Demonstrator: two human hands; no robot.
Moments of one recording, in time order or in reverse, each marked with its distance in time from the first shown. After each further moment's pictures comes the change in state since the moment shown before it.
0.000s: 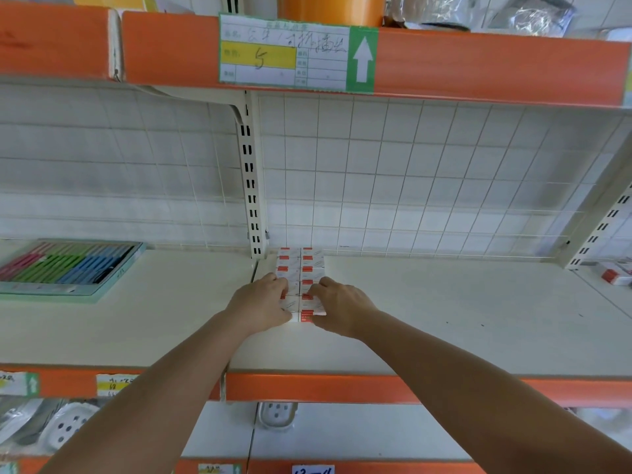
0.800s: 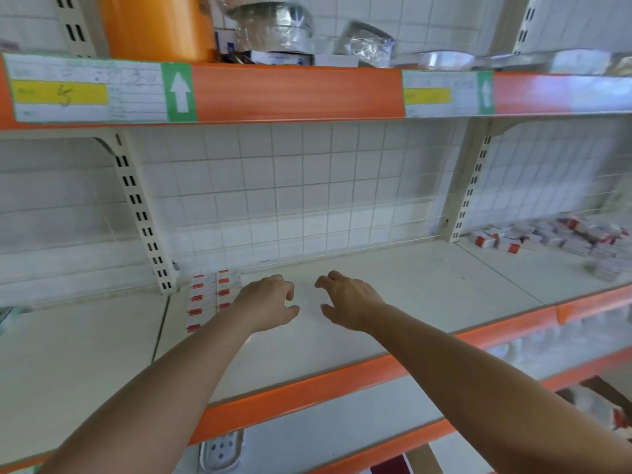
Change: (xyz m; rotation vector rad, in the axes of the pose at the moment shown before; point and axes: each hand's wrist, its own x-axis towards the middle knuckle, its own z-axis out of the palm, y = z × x) left_hand 0.042 0.129 -0.008 0.040 -0.007 0.311; right_hand -0.095 0.092 -0.037 -0.001 0.071 0.368
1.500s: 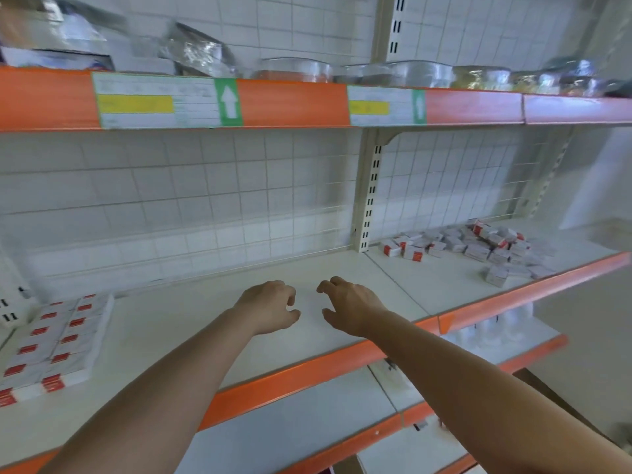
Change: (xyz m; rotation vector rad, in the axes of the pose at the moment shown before) left_hand 0.095 0.215 0.030 0.013 -0.052 0.102; right_hand -0.080 0.220 -0.027 -0.013 0.018 0.103
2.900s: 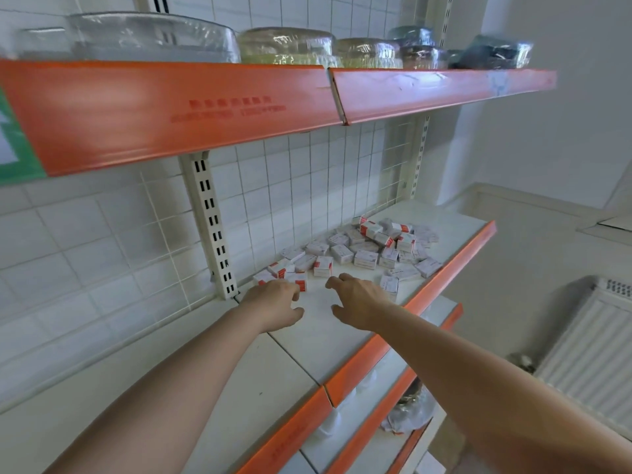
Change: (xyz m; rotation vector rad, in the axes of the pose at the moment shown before) left_hand 0.252 0.213 0.027 0.062 -0.082 0.342; right_hand 0.006 0.294 -0.017 -0.021 -0.004 0.419
